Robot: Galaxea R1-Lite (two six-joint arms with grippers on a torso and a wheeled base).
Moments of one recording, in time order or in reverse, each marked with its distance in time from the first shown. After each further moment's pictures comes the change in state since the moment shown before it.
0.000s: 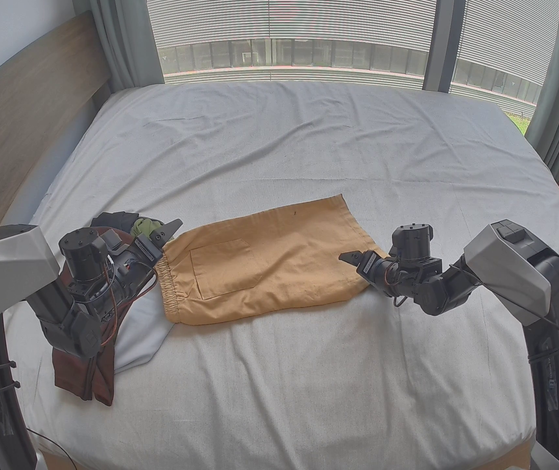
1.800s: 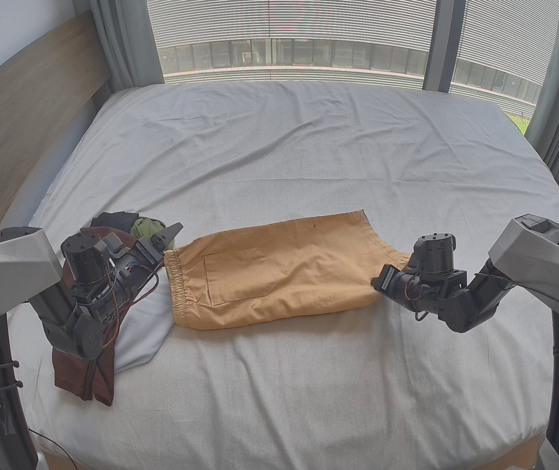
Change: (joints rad) left arm 0.003 0.022 -0.002 -0.011 0.000 0.001; right arm -0.003 -0.182 0.359 -0.143 -0.049 -0.093
